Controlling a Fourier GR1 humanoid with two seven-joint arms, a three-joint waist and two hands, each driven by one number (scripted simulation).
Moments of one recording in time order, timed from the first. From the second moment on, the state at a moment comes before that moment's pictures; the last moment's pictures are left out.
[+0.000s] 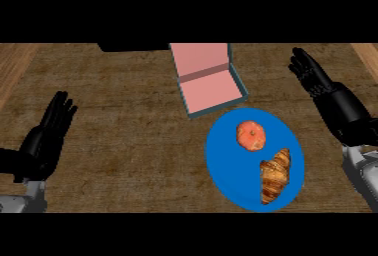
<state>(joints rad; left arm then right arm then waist) -0.07 0.46 -0.13 -1.50 0.40 0.19 -0.09 -0.37 -0.56 0.25 -1.59 -0.30 -0.05 -0.01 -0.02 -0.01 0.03</state>
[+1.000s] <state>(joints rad) -0.12 0.60 -0.16 -1.33 0.11 0.32 0.02 -0.42 -0.64 0.37 -1.13 -0.15 0.48 -0.71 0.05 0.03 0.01</state>
